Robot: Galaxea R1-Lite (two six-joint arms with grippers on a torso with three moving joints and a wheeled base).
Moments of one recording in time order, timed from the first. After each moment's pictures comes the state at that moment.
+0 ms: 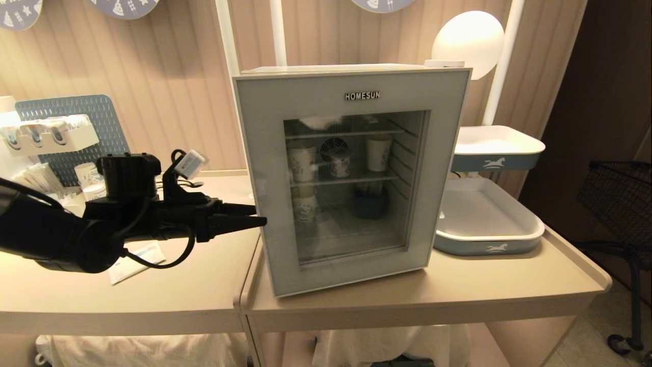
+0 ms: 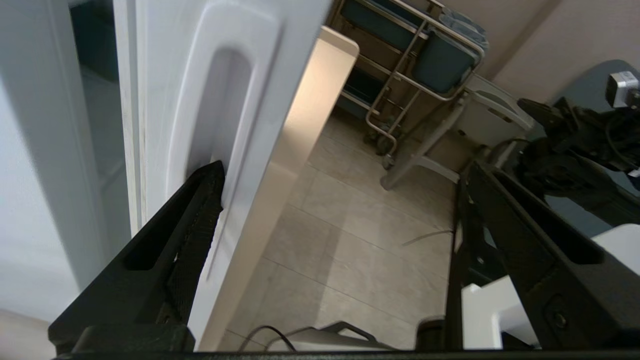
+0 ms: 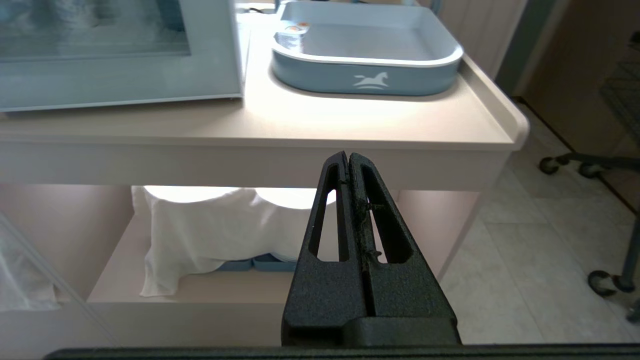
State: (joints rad) left arm -0.08 1.87 -0.91 -0.68 -1.23 -0.11; right arm 0.00 0.00 -0.04 0.12 0.02 -0.09
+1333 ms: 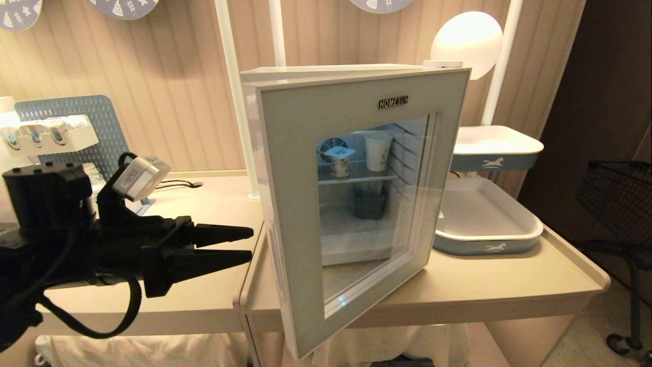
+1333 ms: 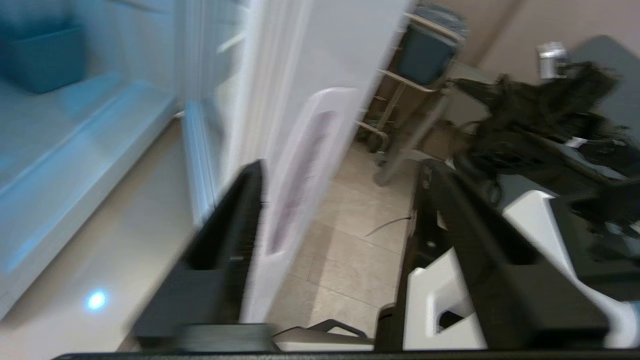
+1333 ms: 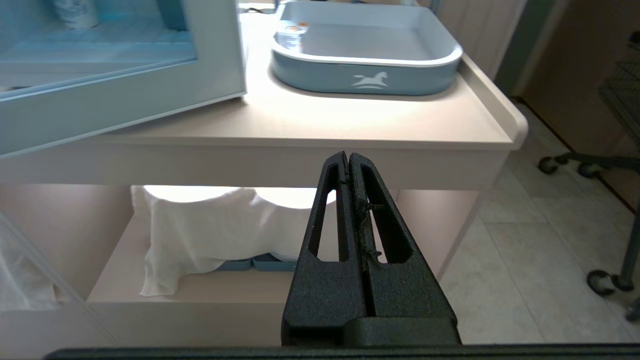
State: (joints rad) left arm -0.14 1.51 -0.61 -0.70 -1.16 -0.12; right arm 0.00 0.00 -0.04 0.12 0.02 -0.09
